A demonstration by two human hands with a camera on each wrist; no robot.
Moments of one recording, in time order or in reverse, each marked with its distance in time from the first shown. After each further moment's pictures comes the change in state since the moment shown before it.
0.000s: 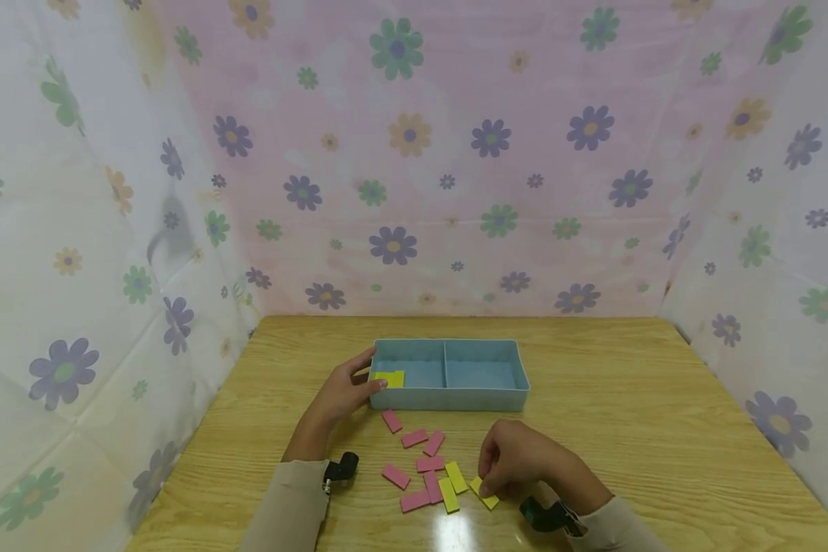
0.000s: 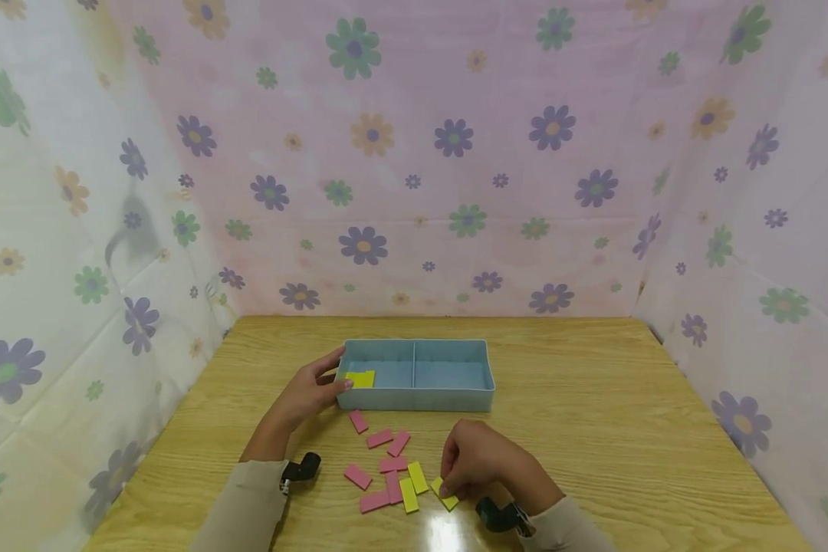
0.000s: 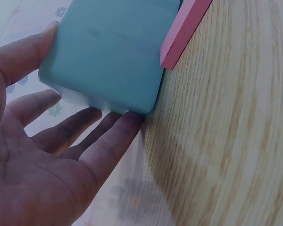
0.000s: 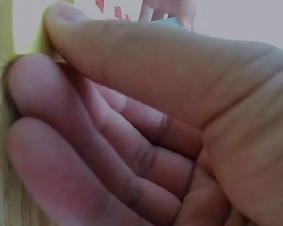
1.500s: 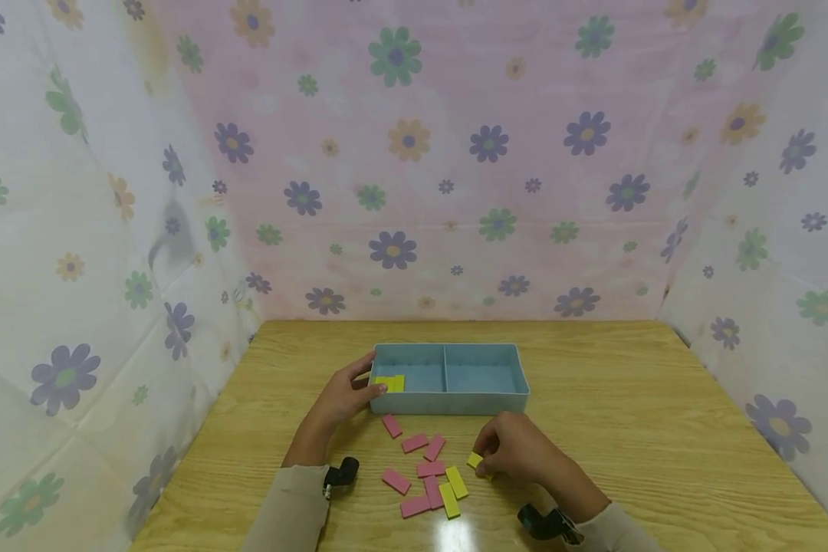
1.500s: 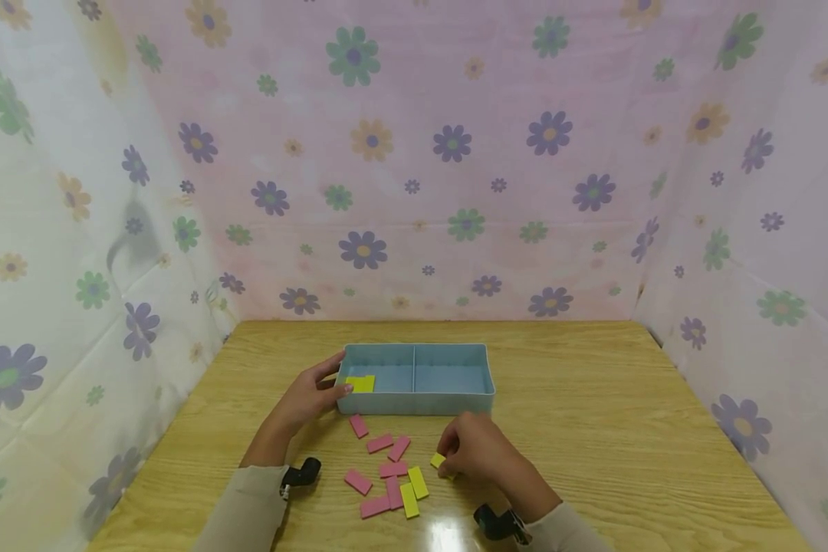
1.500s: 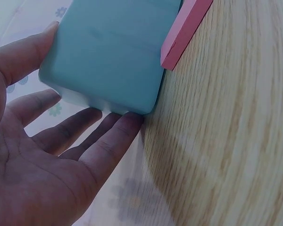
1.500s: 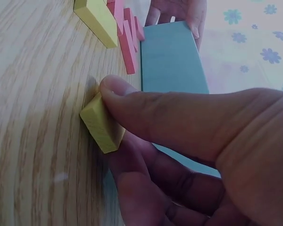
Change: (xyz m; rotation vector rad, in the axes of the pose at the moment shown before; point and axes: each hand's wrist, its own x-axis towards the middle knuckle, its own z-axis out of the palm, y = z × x) left_hand -0.002 0.001 0.002 -0.016 0.013 -0.017; right_hand 0.008 0.000 0.000 -0.173 0.233 -0.019
